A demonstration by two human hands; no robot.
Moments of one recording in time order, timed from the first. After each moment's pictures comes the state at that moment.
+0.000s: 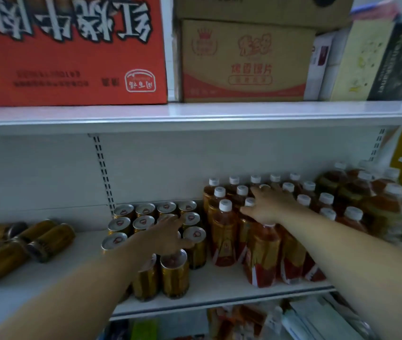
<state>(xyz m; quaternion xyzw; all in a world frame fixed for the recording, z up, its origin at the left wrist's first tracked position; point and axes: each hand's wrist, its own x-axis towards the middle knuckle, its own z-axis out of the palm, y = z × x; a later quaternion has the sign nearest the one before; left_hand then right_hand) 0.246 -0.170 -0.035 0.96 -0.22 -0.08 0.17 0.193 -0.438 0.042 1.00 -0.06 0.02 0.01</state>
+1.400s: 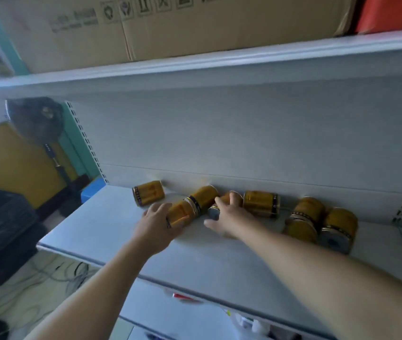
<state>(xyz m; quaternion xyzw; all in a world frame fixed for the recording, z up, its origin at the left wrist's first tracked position) 0.238 0.508 -0.062 0.98 0.12 0.06 0.17 0.332 0.325 -0.090 0.97 0.17 -0.09 -0.16</state>
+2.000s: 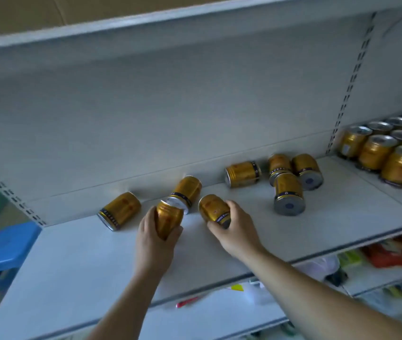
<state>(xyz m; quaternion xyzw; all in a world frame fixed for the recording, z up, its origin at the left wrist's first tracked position) 0.277 0.570 -0.128 0.90 -0.03 0.14 0.41 0.249 0.380 -0.131 0.87 -0.14 0.14 -0.44</state>
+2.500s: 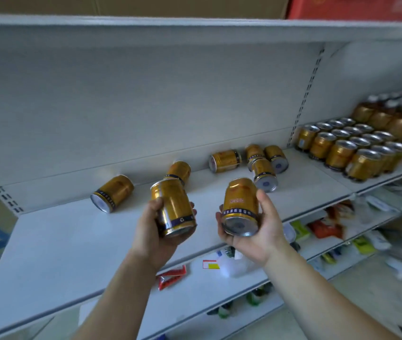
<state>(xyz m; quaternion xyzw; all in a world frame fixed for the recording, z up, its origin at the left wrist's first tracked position) 0.224 0.595 -0.073 0.42 0.04 -0.31 0.85 0.143 0.412 -0.069 0.25 -0.22 0.01 -0.94</state>
